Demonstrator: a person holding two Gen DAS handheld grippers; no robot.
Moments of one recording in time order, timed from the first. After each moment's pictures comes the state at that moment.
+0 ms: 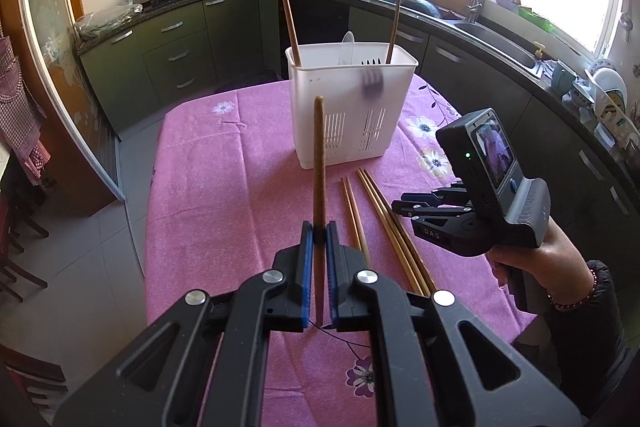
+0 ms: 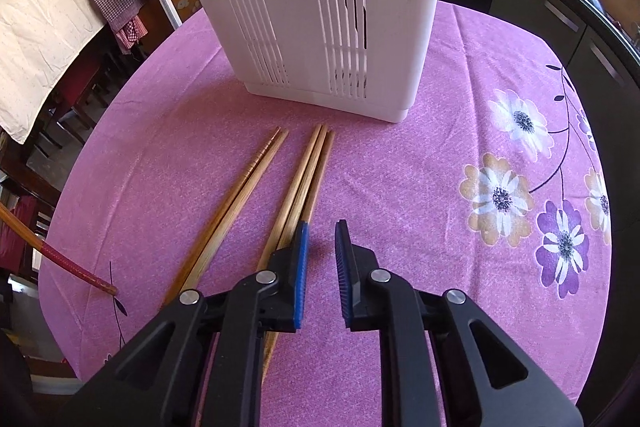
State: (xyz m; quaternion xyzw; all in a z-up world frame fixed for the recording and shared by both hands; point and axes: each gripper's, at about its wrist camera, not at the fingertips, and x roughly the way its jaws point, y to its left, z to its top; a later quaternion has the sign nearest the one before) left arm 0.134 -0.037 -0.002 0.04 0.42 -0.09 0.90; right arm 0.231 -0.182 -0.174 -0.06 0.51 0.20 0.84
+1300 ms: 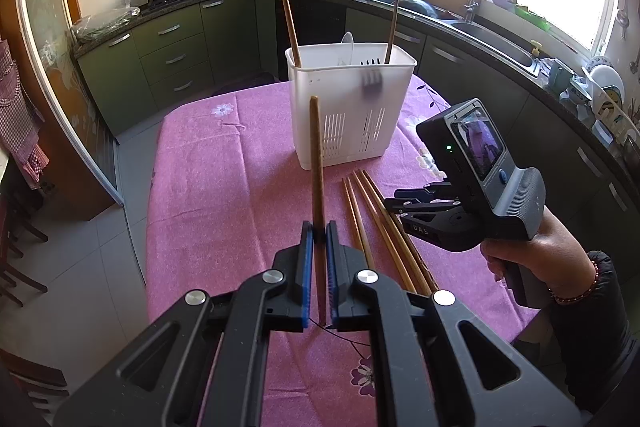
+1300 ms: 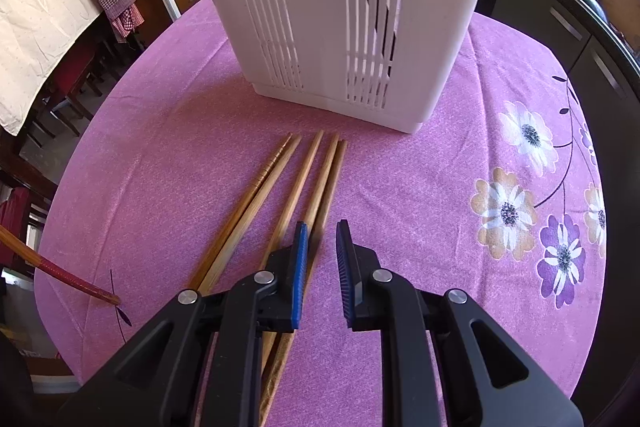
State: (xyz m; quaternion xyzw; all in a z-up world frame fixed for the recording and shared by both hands) left arm 0.134 -0.039 0.001 0.04 0.42 -0.09 0.90; right arm 0.243 -0.161 -0.172 -0.07 0.52 0.19 0.83
